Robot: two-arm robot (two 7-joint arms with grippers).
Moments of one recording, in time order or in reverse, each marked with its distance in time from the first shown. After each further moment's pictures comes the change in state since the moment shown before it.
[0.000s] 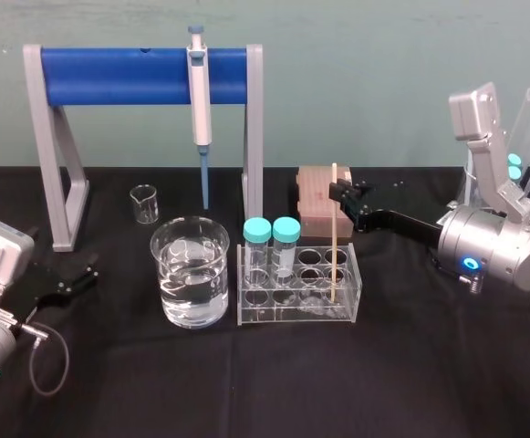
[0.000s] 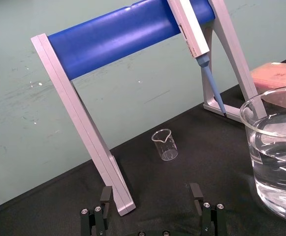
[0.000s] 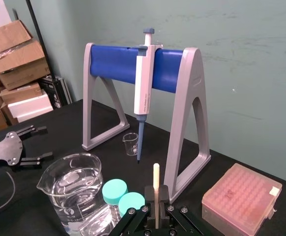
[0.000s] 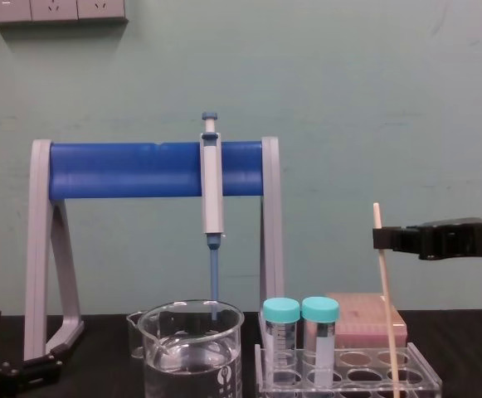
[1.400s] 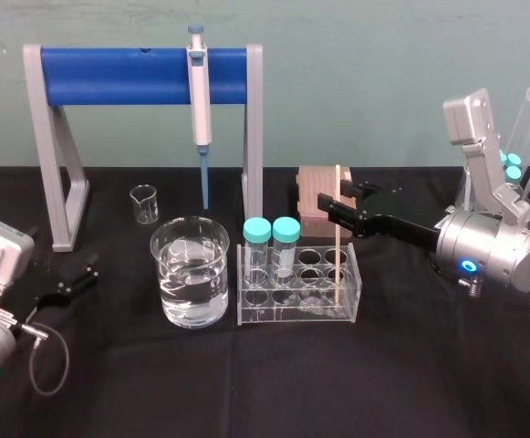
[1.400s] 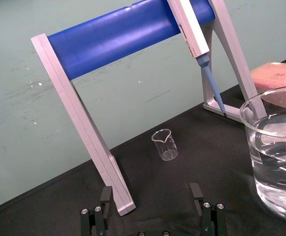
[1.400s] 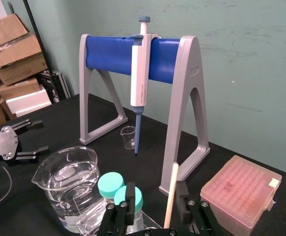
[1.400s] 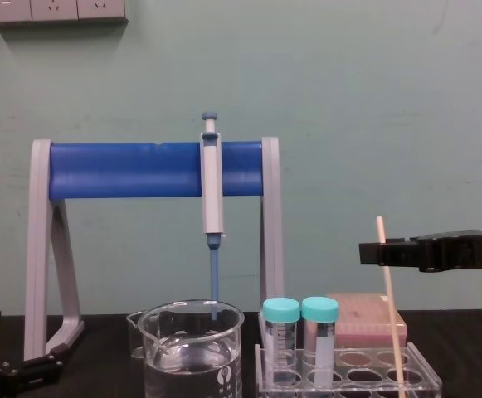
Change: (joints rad) left arm 0.000 0.000 0.000 0.000 0.000 0.000 0.000; right arm 0.007 -0.013 0.001 0.030 -0.015 0.017 0.013
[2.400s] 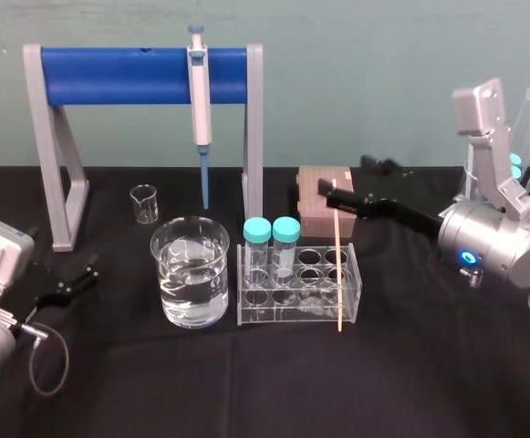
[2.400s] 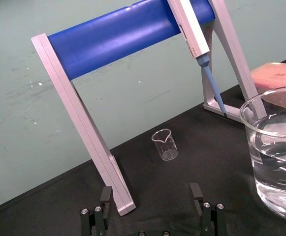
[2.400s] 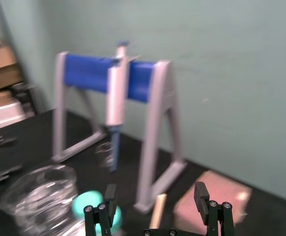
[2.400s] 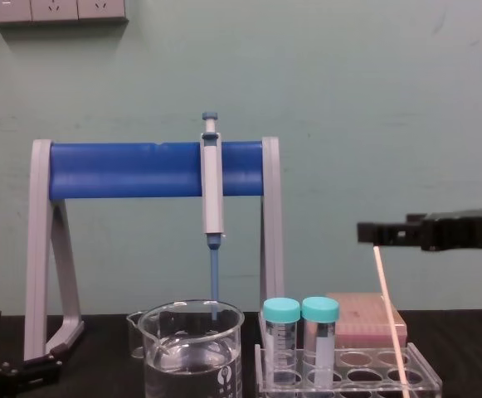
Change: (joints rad) left arm 0.000 0.000 0.000 0.000 0.000 0.000 0.000; right arm -0.028 -0.021 0.037 -0.037 -0.044 -0.048 -0.107
